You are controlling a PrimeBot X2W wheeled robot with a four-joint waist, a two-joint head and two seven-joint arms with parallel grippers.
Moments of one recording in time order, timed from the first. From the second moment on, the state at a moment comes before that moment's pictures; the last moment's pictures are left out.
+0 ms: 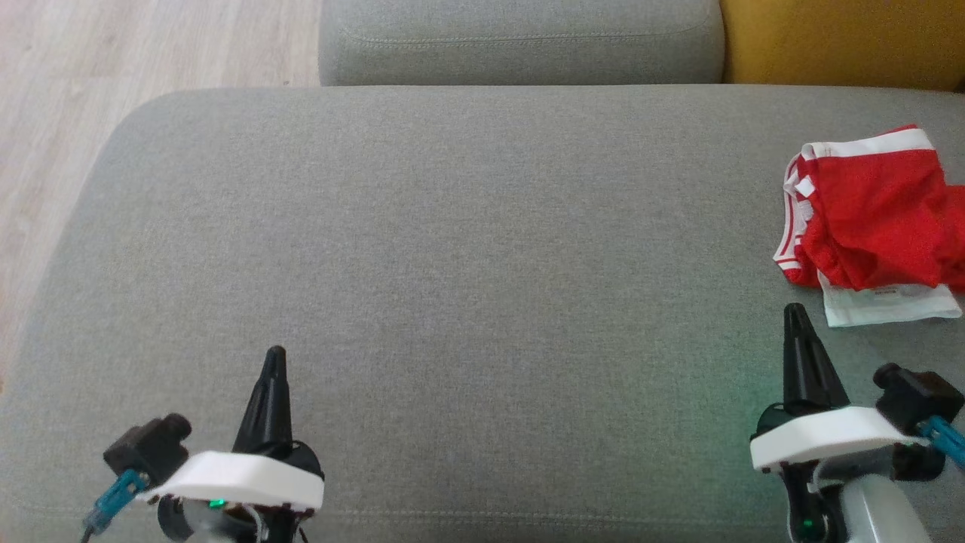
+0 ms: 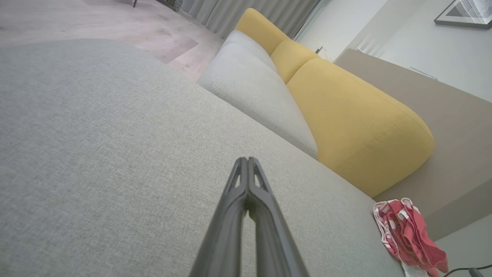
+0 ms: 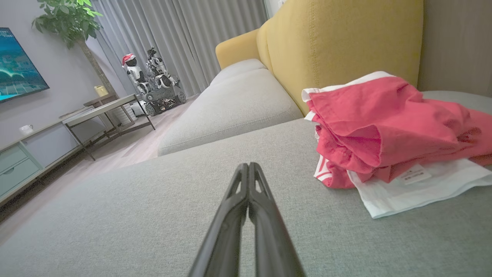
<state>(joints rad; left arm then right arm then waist) 0.05 0.04 -0.17 0.15 -0.65 -0.05 -0.21 -0.05 -0.05 -0.01 0.29 0.31 0.12 -0.18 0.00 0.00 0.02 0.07</state>
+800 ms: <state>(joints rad) 0.03 0.05 -0.12 0.18 -0.88 -0.06 -0.15 -0.05 -0.05 -0.04 0.29 0.61 0.12 -0.11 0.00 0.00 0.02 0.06</state>
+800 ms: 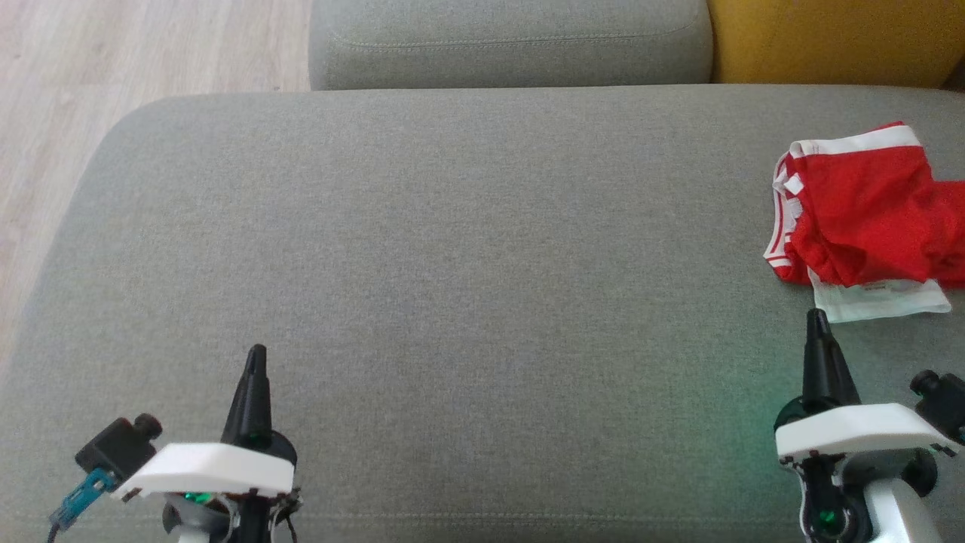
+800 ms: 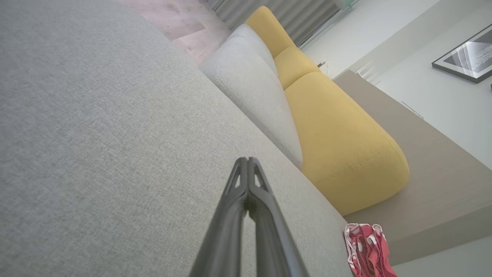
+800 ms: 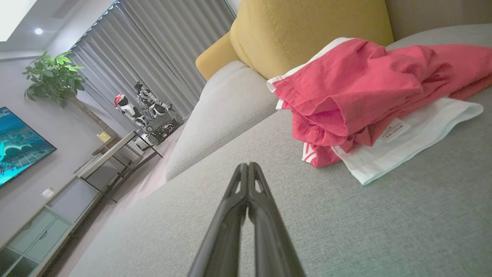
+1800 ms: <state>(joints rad) 0.00 0.06 -0.07 0.21 -1.16 -0.09 -0.06 -0.05 -0.05 -0.08 0.29 0.97 0.12 -0.03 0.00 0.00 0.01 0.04</state>
